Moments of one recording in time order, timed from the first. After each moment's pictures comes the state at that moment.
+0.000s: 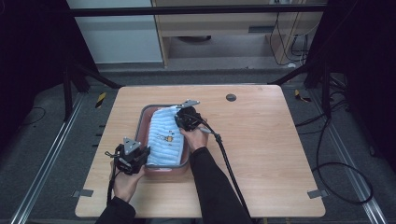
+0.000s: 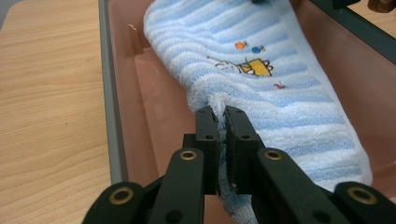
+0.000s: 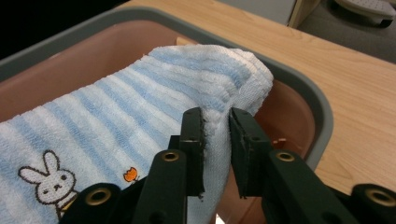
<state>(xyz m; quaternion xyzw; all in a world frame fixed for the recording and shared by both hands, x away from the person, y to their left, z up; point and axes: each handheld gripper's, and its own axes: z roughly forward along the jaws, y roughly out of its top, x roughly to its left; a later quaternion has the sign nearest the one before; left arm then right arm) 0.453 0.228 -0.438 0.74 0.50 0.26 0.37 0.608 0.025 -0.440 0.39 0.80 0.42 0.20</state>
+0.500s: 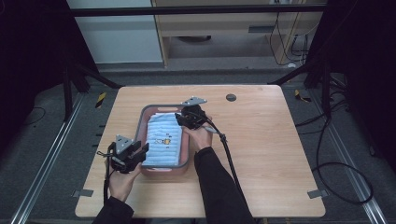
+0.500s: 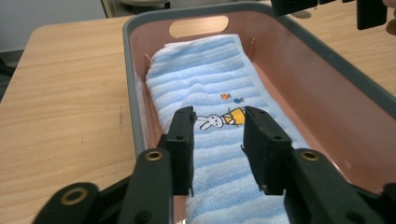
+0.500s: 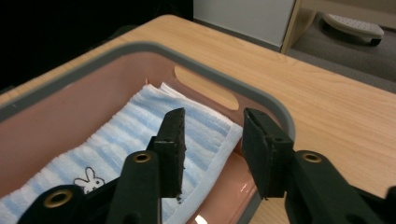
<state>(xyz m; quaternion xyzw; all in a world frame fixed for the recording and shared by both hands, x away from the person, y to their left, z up) 0.450 0.237 -0.421 0.71 0.50 0.28 0.41 0.596 0.007 -0.417 0.38 0.77 0.46 0.22</state>
